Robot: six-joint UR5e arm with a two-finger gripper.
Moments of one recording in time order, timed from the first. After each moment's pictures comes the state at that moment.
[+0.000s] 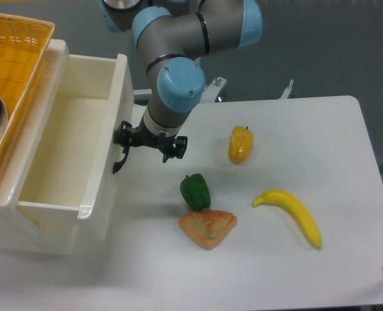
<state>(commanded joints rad) 2.35 -1.77 -1.65 -1.46 1.28 0.46</state>
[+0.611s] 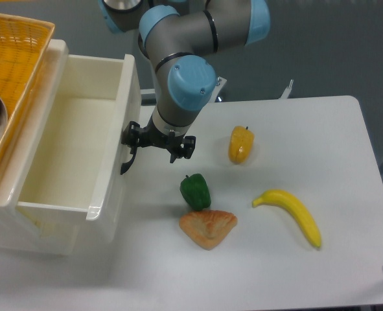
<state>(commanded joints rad) 2.39 -1.77 -1.64 -1.47 1.28 0.48</state>
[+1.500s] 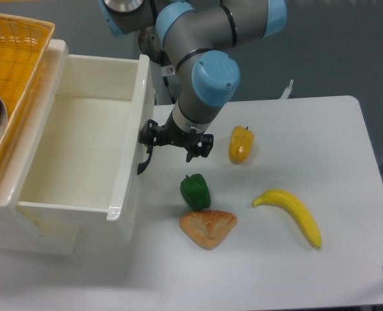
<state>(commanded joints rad) 2.45 -1.78 -1.62 -1.48 1.28 0.52</state>
